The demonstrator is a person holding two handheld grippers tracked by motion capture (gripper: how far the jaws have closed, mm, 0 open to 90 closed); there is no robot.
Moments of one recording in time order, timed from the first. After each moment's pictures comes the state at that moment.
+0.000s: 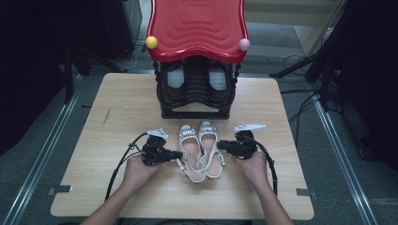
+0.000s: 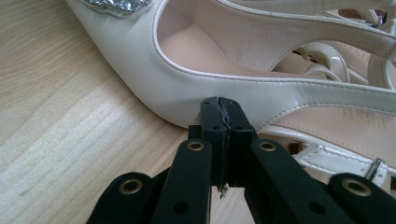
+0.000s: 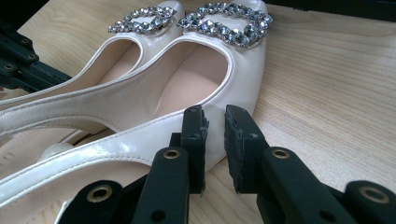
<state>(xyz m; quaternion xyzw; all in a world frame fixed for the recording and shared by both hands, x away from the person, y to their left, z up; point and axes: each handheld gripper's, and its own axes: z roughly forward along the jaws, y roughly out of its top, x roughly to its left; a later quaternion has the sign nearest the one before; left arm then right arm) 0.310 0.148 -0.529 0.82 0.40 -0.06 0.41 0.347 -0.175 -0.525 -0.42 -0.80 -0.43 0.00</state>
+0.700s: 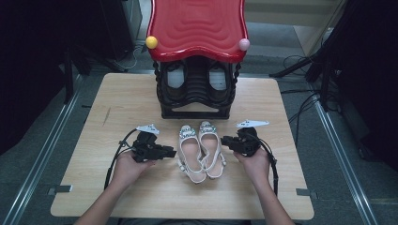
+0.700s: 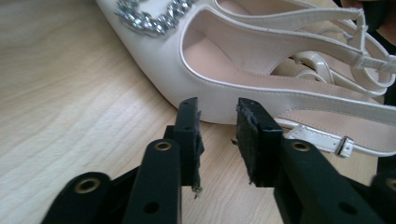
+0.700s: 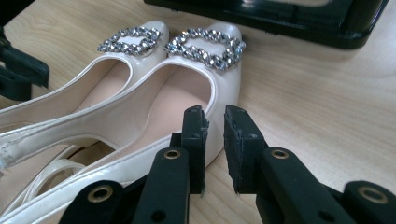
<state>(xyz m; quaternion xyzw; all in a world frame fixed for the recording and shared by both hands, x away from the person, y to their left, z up) 0.310 0.177 -0.507 0.82 0.39 -0.04 0.42 0.343 -0.175 -0.503 -0.43 -0.80 -0.42 -0.05</state>
